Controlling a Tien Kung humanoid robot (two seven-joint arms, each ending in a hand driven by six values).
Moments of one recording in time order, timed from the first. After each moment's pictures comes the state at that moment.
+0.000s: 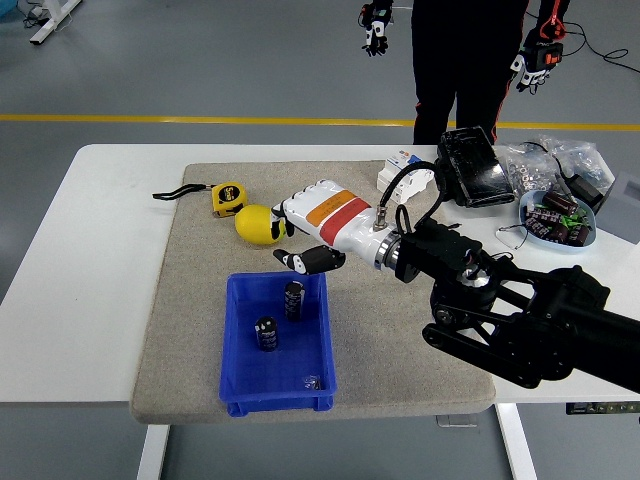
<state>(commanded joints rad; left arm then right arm) -0.16 0.11 -0.55 -0.26 1.10 0.23 0.28 1.02 -0.15 0.27 1.11 -1.83 -0.31 -0.06</state>
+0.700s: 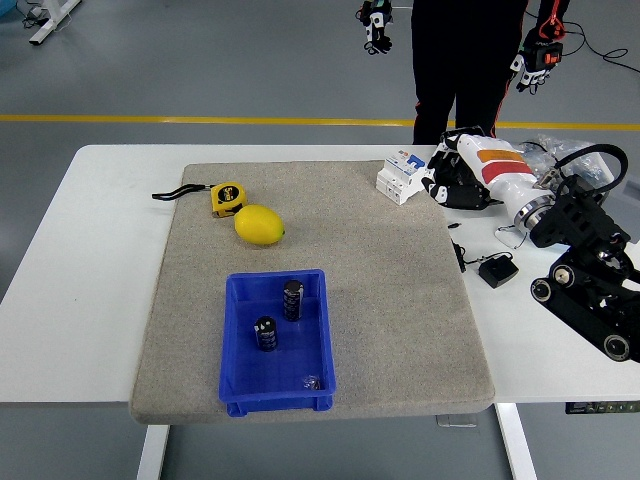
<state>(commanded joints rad) -0.16 0.10 -0.52 -0.26 1.07 0.24 0.27 0.82 -0.38 0.60 1.02 -1.65 -0.37 -0.06</state>
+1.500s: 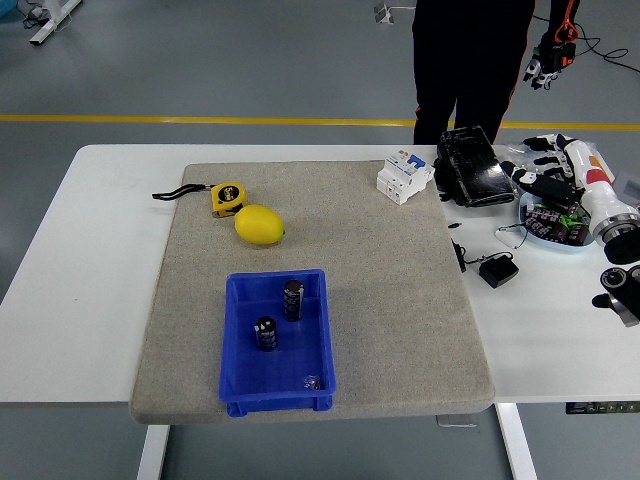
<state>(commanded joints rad) -0.15 0.09 -0.54 -0.26 1.07 0.23 0.28 0.68 -0.42 0.83 0.98 -1.22 -0.40 0.02</state>
